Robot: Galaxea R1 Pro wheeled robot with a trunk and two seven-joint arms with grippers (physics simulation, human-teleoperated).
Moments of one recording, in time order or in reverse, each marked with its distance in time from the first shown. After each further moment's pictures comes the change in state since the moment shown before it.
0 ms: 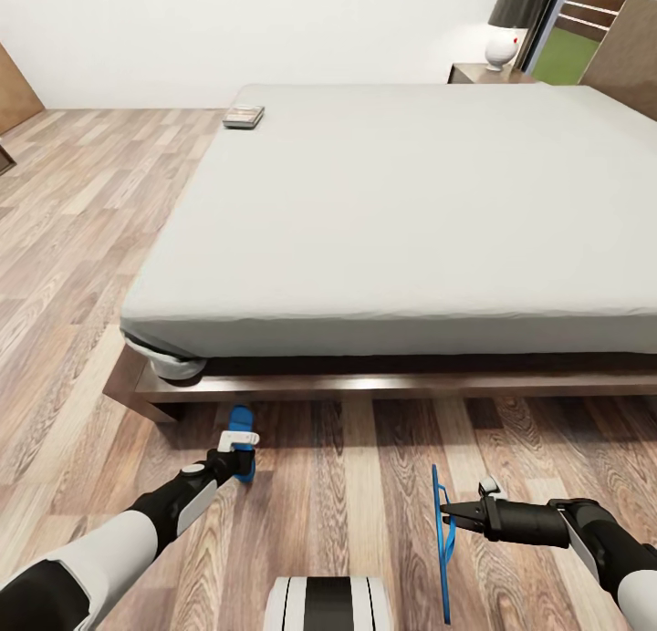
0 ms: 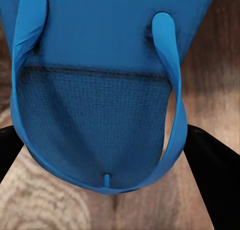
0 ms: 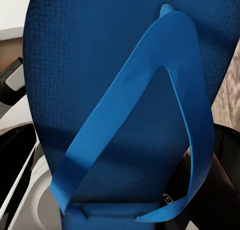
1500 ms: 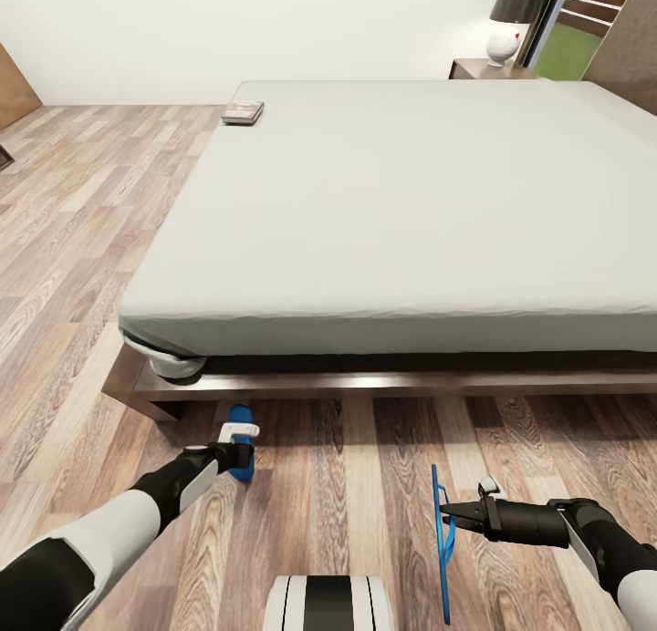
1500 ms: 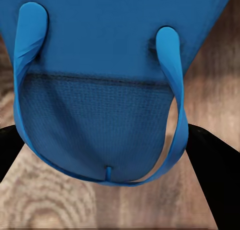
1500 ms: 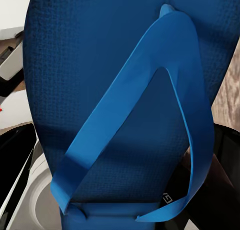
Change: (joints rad) left arm -0.062 0.001 0.000 0.003 0.005 0.192 0.004; right arm 0.000 0.000 0.001 0.000 0.000 0.000 0.000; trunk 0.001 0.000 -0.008
